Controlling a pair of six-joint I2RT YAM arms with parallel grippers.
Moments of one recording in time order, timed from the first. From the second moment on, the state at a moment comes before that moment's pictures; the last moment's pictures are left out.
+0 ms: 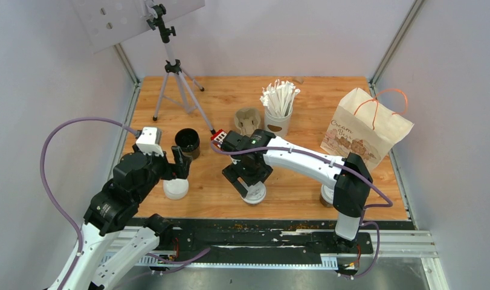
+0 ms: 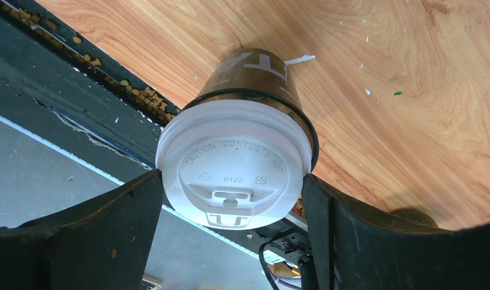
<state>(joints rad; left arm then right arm) -0.53 0.51 0.93 -0.79 -0.22 -0.32 1.05 1.81 1.61 -1.17 -0.04 0.31</state>
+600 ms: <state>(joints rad) -0.53 0.51 0.93 -0.79 -0.21 -0.32 1.05 1.83 1.63 -1.18 -0.02 0.30</state>
